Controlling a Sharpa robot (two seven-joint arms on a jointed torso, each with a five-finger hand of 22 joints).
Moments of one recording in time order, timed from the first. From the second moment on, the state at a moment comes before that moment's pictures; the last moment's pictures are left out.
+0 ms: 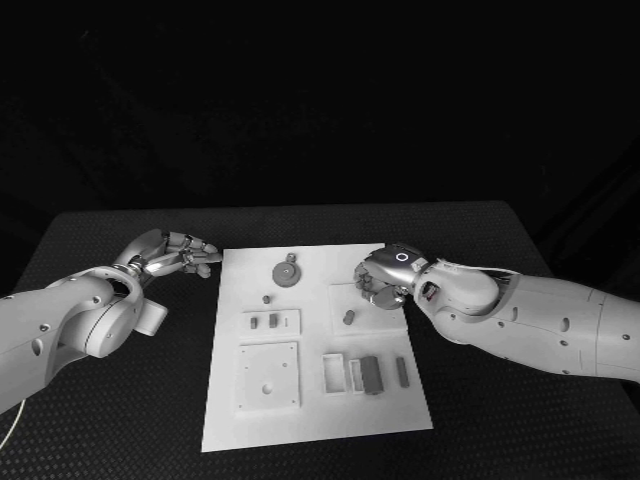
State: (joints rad) left arm 1.22 -0.81 -0.12 1.26 -0.48 -0.28 0.21; left_hand 1.05 -0.12 0.49 -0.28 0.06 0.87 0.19 0.22 0.55 1.09 0.15 0.06 0.27 0.88 0.11 0.68 0.37 0.07 0.99 0.01 0.09 0.95; right arm 1.09 -0.82 -0.08 1.40 -1.87 -0.38 -0.11; right_hand 1.19 -0.04 0.61 -0.29 0.05 1.00 0.12 0.33 0.47 1.29 0.05 0.15 0.20 1.29 -0.05 1.34 0.83 0.20 1.23 -0.01 0.68 1.31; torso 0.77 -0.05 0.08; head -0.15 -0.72
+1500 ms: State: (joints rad) left arm 1.22 -0.81 -0.12 1.25 -0.48 -0.28 0.21; left_hand 1.05 -0.12 0.48 -0.28 0.06 0.87 0.19 0.22 0.55 1.08 0.15 0.06 0.27 0.88 0.11 0.67 0.38 0.06 0.99 0.01 0.09 0.95; right arm 1.11 -0.87 -0.05 1.47 -1.90 -0.39 -0.15; right_hand 1.21 -0.04 0.60 -0.29 0.05 1.02 0.12 0.35 0.49 1.30 0.05 0.14 0.23 1.29 -0.06 1.34 0.83 0.20 1.23 -0.01 0.68 1.31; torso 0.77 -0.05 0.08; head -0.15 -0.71
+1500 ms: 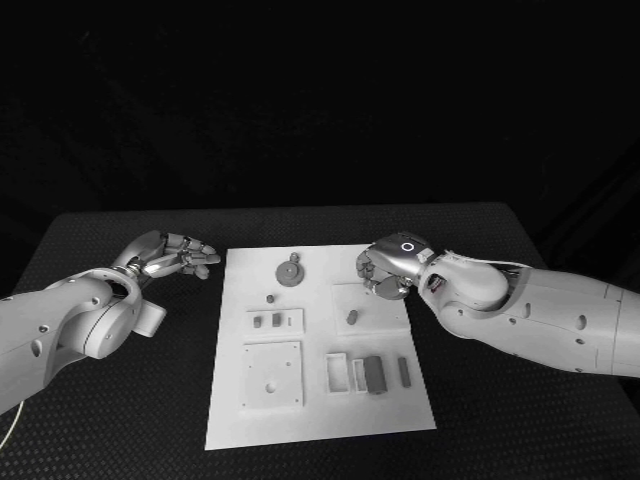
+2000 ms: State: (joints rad) left arm 1.22 -0.80 -0.12 1.24 -0.48 -0.28 0.21; left_hand 1.05 -0.12 0.48 -0.28 0.06 0.87 0.19 0.22 0.55 1.08 0.15 0.06 0.27 0.88 0.11 0.67 0.38 0.06 0.99 0.01 0.09 0.95; right arm 1.11 -0.87 -0.03 1.60 -1.85 -0.40 -0.15; right_hand 1.21 -0.05 0.60 -0.29 0.05 1.02 0.12 0.35 0.49 1.30 0.05 0.14 0.23 1.29 -0.06 1.34 0.83 0.20 1.23 -0.01 0.68 1.31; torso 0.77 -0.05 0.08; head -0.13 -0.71
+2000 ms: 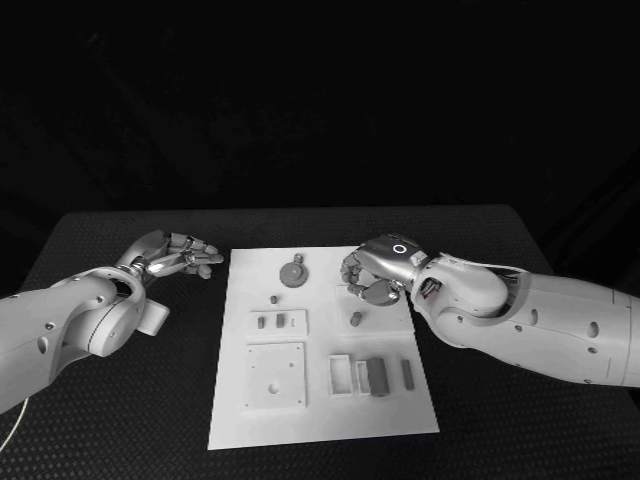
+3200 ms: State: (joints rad) left arm 1.22 -0.79 -0.12 1.24 -0.47 -0.28 0.21; left_hand 1.05 -0.12 0.48 -0.28 0.06 0.87 0.19 0.22 0.55 1.08 0.15 0.06 0.27 0.88 0.11 0.67 0.39 0.06 1.00 0.01 0.09 0.95; right arm 1.03 -0.70 -0.08 1.67 -1.81 -0.40 -0.10; right_hand 1.21 -0.05 0.60 -0.29 0.05 1.02 0.12 0.35 0.50 1.30 0.05 0.14 0.23 1.29 -0.06 1.34 0.83 0.20 1.24 -0.01 0.68 1.31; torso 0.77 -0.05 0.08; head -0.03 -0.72
